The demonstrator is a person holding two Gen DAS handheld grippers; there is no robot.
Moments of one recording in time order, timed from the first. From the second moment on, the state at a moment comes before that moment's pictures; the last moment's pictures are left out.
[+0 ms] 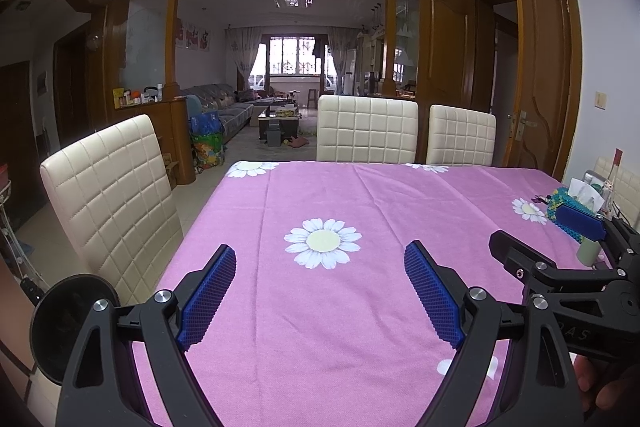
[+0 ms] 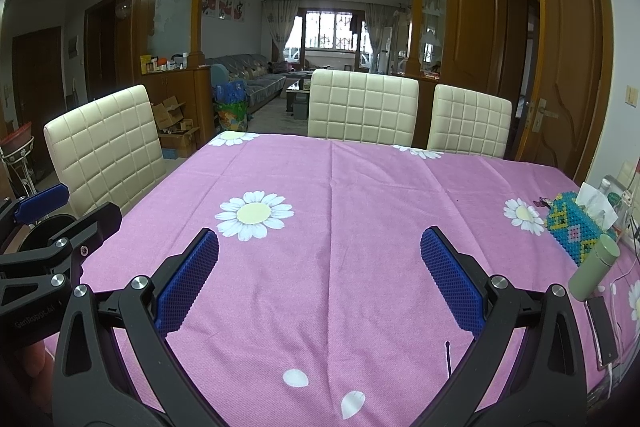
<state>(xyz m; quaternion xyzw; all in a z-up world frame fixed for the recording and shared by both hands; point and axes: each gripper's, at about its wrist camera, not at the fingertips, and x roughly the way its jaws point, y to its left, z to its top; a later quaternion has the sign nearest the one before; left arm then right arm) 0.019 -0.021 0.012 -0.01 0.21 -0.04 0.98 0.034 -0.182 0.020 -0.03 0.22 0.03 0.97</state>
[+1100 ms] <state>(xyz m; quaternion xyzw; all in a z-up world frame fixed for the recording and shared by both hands) 0.023 -0.020 0.013 0.02 0.20 -0.02 0.98 0.036 -0.182 0.015 -0.03 0.23 0.03 0.97</state>
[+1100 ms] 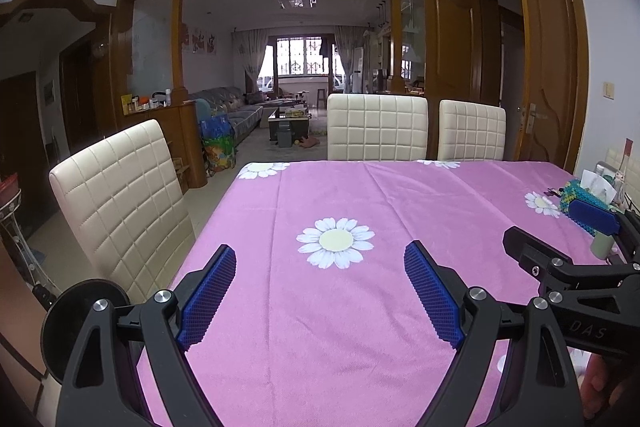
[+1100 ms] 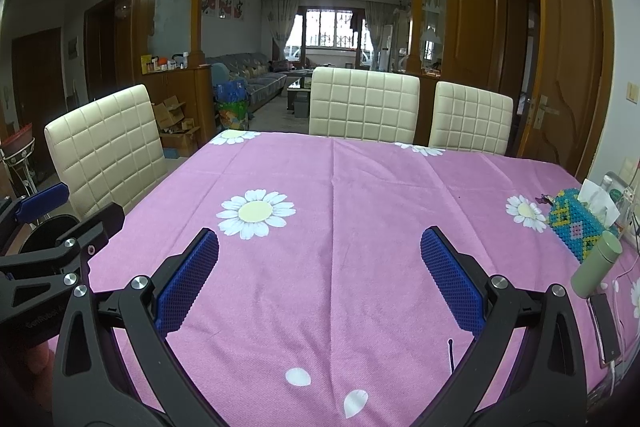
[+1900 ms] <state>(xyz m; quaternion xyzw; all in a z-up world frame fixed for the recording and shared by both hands) 0.025 -0.020 0.013 0.02 0.20 -0.02 0.98 0.035 -0.181 0.016 -0.03 0.23 0.03 0.97</state>
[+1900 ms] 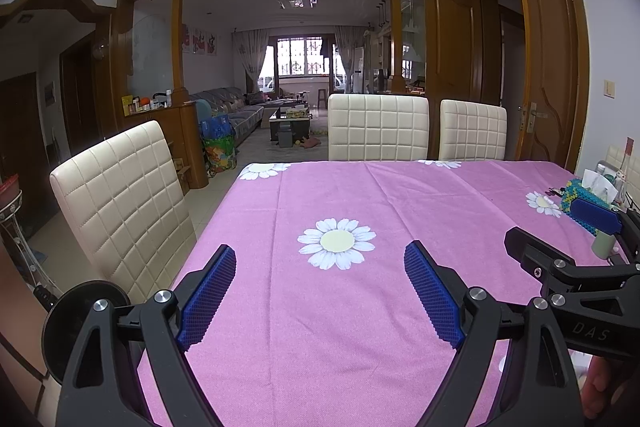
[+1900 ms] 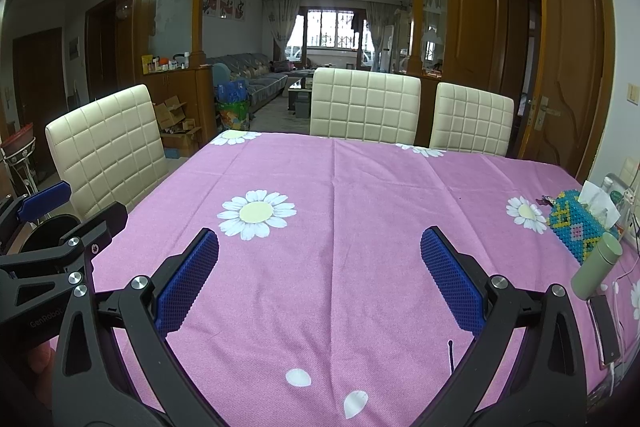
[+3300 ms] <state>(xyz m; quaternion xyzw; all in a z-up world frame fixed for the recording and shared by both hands) 0.029 -0.020 0.010 0.02 0.21 -0.02 0.98 0.036 -0.179 0.015 -0.02 0.23 0.03 0.97</state>
